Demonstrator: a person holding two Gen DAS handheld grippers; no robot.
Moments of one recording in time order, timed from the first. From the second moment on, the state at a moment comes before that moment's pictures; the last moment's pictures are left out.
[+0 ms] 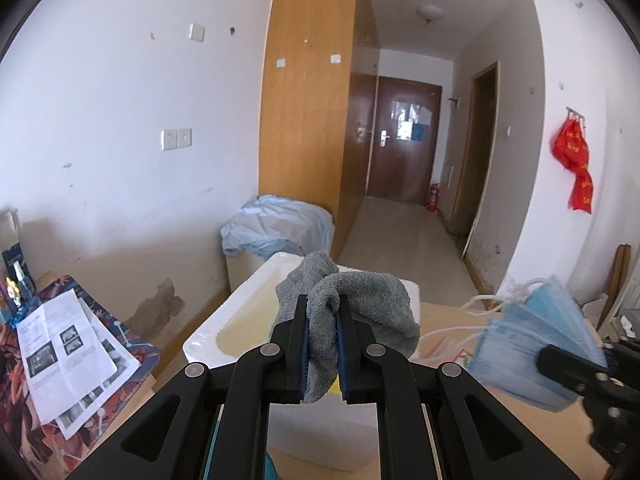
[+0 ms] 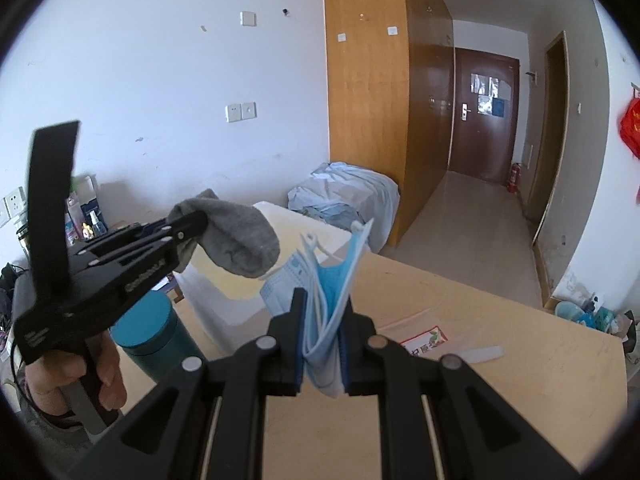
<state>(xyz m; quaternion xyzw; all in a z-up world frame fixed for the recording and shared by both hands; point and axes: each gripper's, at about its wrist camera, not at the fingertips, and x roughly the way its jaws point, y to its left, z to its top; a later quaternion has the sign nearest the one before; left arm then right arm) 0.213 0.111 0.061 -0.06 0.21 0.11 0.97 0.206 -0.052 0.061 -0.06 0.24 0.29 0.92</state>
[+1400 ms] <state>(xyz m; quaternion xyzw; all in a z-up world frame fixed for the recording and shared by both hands) 0.220 0.110 0.055 -0.06 0.21 0.16 0.96 0.206 -0.060 0.070 -0.05 0.24 0.30 0.92</state>
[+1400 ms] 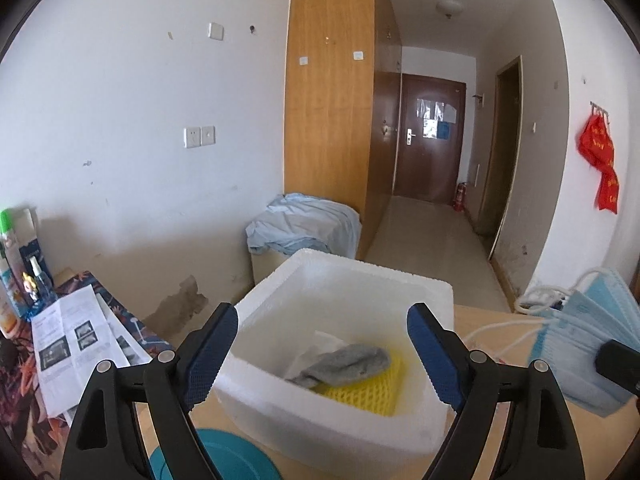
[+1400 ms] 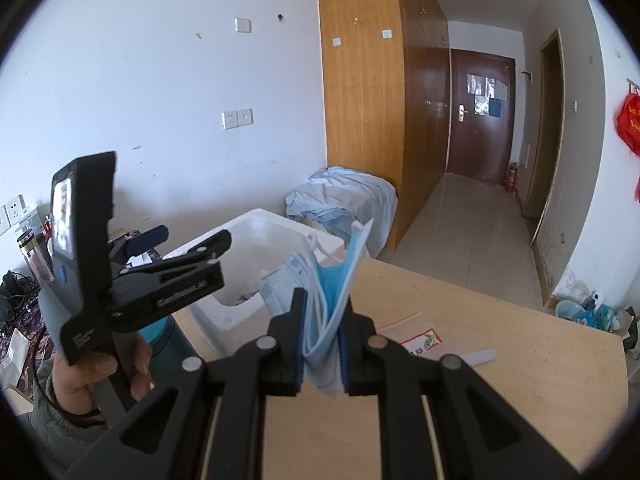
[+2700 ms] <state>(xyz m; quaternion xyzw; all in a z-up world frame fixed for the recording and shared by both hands) 0.170 0.155 0.056 -0.07 0.21 0.22 0.95 0.280 0.044 0.055 -0.10 0.29 0.35 0.89</state>
